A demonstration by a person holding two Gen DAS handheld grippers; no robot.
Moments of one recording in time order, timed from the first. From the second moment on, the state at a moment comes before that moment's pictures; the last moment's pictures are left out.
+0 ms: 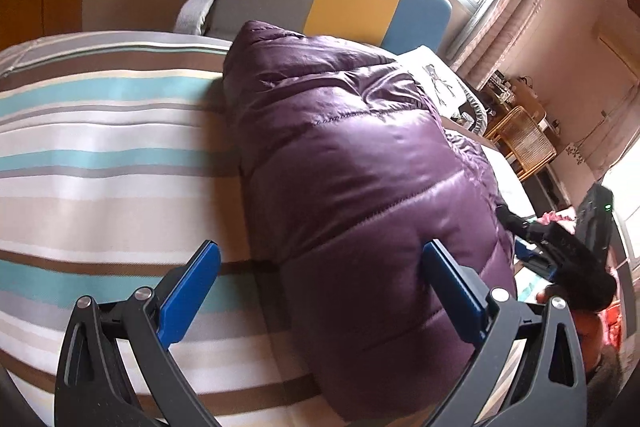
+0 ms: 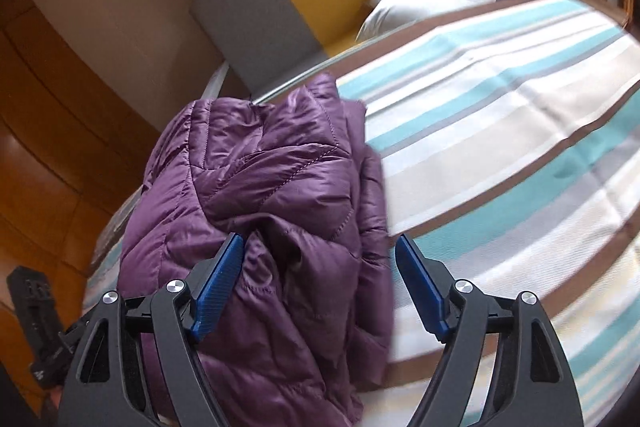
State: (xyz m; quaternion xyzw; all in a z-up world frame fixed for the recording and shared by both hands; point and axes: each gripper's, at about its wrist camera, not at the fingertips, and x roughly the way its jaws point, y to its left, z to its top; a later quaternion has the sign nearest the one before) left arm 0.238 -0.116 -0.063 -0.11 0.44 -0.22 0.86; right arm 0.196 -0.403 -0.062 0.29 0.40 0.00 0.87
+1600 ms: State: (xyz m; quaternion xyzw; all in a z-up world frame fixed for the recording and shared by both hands) left arm 0.174 -0.087 0.003 -0.07 0.37 -0.30 0.88; right arm 0.154 -0.332 -0.047 0.35 0.29 0.16 0.88
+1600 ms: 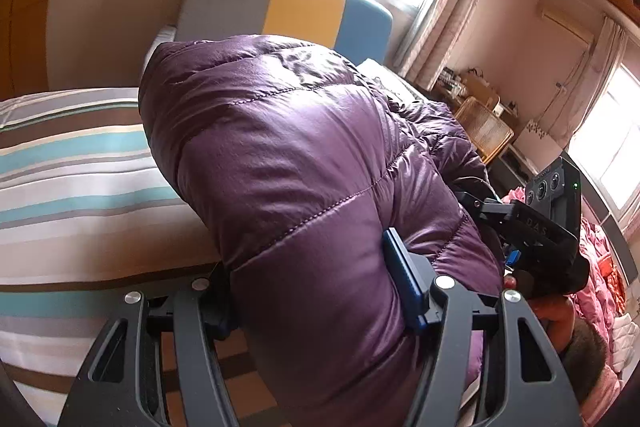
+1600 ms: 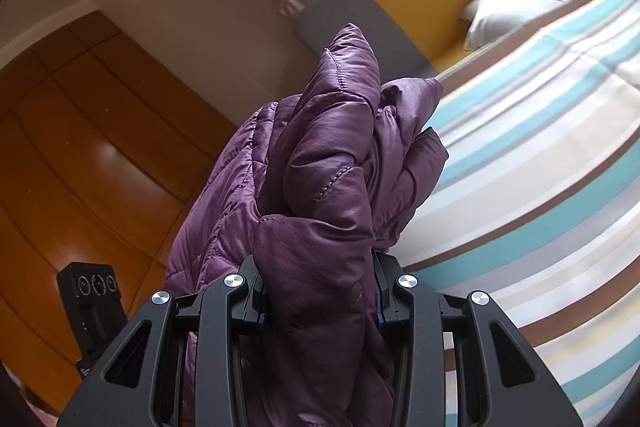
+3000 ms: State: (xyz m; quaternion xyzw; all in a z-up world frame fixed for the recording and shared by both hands) left arm 0.176 0.063 -0.058 -0.09 0.37 -0.13 0.92; right arm 0.184 -0.184 -0.067 0.24 0.36 0.14 0.89
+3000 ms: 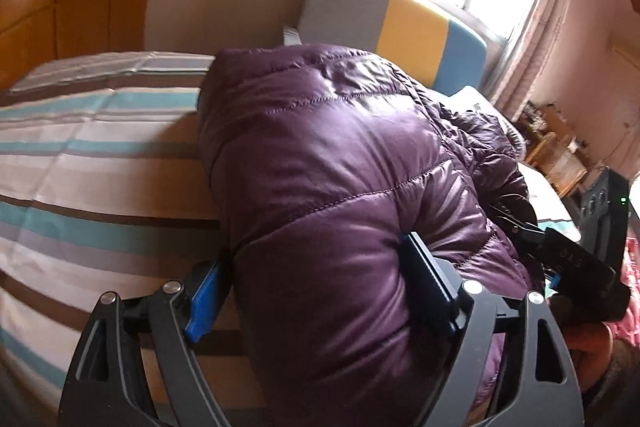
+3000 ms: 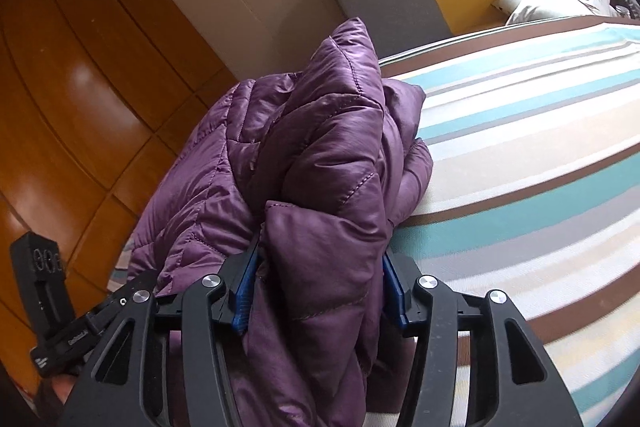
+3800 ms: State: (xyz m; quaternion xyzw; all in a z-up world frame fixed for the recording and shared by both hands) left arm 0.177 0.039 -0.045 -0.03 0.38 -0.04 0.92; right arm 0.233 -0.140 -0.037 0.07 0.36 0.07 0.93
